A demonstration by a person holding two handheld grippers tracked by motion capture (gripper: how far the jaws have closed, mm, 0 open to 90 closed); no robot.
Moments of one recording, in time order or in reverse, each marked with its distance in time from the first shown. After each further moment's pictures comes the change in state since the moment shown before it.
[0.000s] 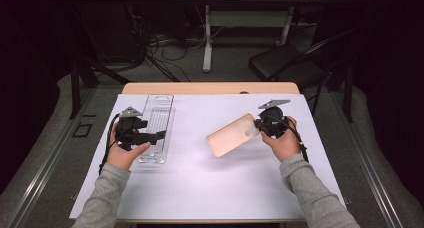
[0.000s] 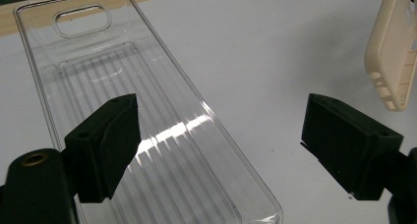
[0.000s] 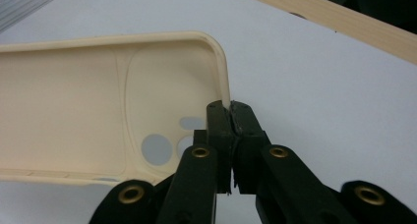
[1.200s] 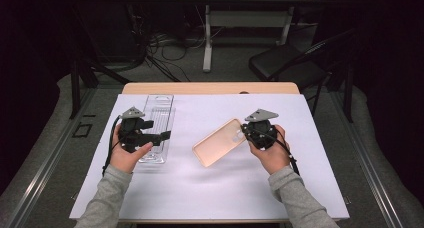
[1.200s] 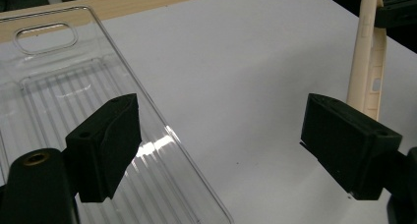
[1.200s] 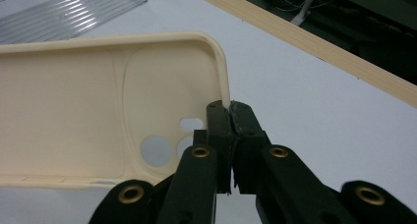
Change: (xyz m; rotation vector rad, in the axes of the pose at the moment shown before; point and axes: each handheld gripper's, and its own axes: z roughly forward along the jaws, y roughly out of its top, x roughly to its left) left arm -0.016 0.004 -0.004 -0.057 -0.087 -0.011; right arm 0.052 -0.006 -0.014 -0.130 0.008 -0.113
